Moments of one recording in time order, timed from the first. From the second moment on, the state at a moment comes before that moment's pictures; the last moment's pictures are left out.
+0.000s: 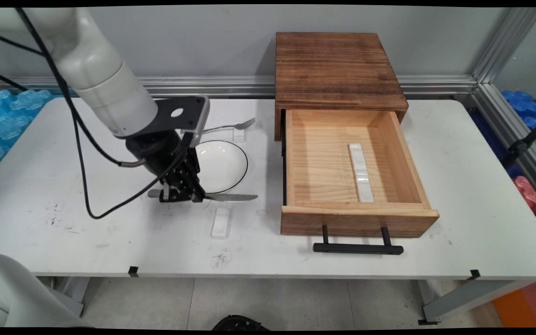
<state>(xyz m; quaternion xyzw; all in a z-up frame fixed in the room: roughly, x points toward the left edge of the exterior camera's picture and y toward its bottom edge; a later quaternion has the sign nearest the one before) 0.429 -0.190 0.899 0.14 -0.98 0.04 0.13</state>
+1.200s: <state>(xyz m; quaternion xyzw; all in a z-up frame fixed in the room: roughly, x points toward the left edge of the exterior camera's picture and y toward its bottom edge) 0.382 -0.227 0.941 0.15 -0.97 0.05 0.17</state>
